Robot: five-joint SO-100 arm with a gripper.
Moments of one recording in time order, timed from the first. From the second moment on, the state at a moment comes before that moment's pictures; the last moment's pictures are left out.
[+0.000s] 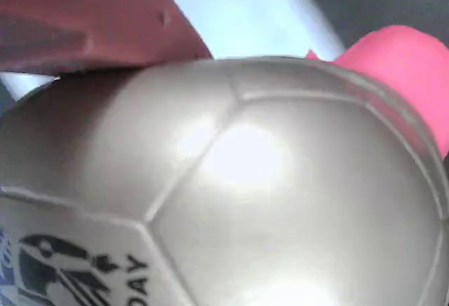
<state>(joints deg) 24.3 90.9 70.7 85.3 3.2</state>
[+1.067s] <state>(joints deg) 32.3 60.4 59.6 80.7 3.3</state>
